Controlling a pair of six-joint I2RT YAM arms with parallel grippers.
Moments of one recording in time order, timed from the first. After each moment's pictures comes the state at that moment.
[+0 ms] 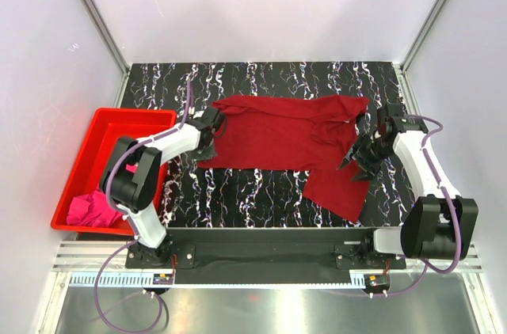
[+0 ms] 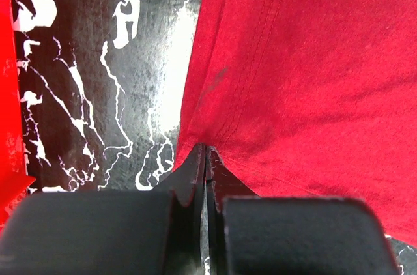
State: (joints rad) left arm -0.43 1.75 1.08 -0.60 -0.35 -0.57; right arm -0.05 1.33 1.06 -1.11 -0.32 0.58
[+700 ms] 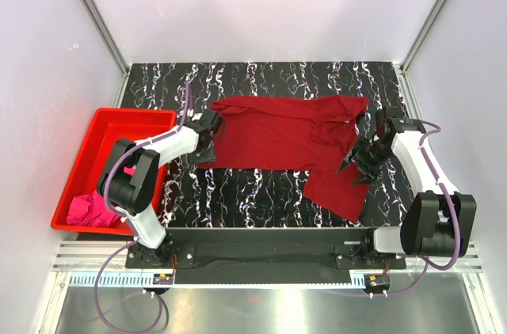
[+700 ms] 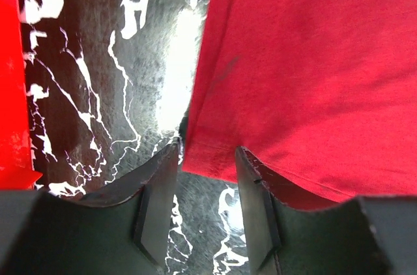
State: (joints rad) left arm -0.42 1.72 1.04 -0.60 -0.35 -0.56; right arm -0.05 1.35 1.03 -1.12 -0.31 0.61
